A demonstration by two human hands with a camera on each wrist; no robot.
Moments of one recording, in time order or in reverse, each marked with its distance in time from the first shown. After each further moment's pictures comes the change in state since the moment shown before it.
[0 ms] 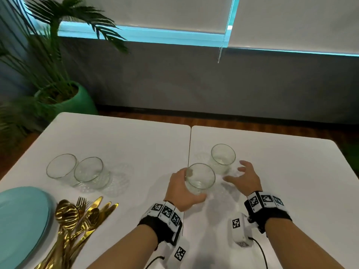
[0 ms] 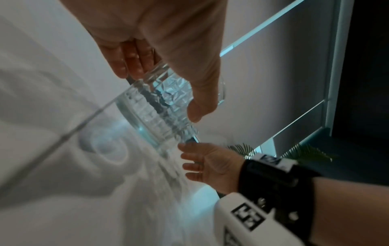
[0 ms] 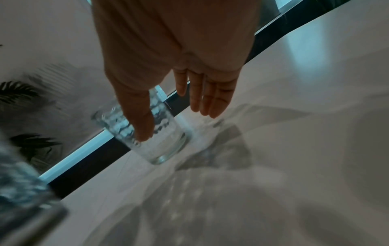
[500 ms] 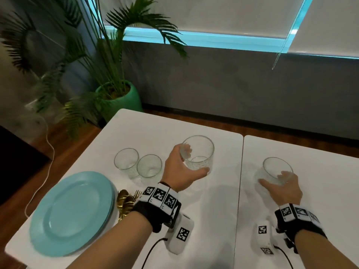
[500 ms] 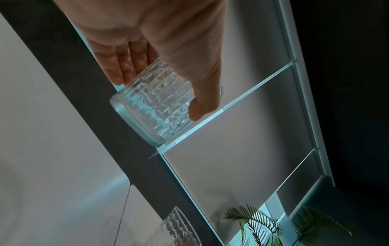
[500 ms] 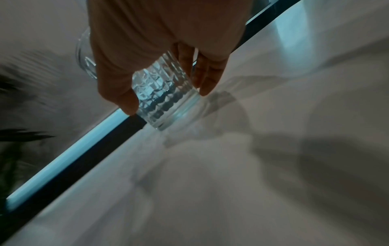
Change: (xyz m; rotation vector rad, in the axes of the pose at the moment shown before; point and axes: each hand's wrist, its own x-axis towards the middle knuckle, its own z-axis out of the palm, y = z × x) left_hand -0.006 -0.013 -0.162 -0.088 0.363 0.098; right_hand 0.004 -0.041 0.071 0.035 0.203 -0.045
